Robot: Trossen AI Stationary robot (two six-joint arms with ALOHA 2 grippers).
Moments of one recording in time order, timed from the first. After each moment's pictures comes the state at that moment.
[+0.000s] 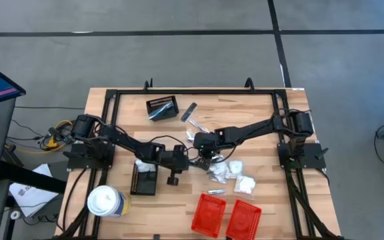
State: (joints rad) left arm -0.17 1.80 0.85 0.05 -0.08 0.05; right arm 0.02 1.90 1.19 -0.39 -0.03 0.42
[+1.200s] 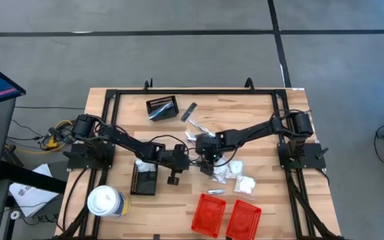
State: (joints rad) left arm -0.17 1.81 0.85 0.07 -0.08 0.06; right arm 0.03 1.90 1.14 -0.38 -0.17 0.42
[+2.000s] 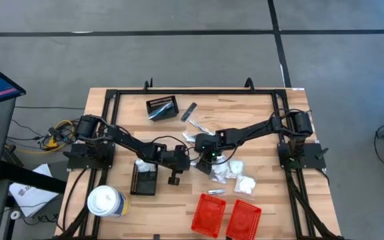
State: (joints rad) left arm -0.15 1.86 0.85 0.09 -0.07 0.06; right arm 0.01 1.90 1.13 -0.30 -0.21 0.44
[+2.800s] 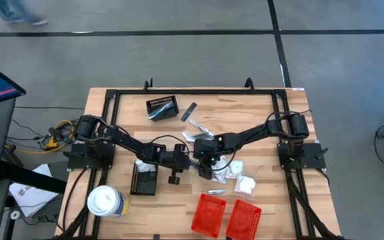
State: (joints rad) left arm -0.17 1.83 0.85 0.09 -0.13 0.07; right arm 0.06 1.97 1.14 -0.25 -0.26 0.37
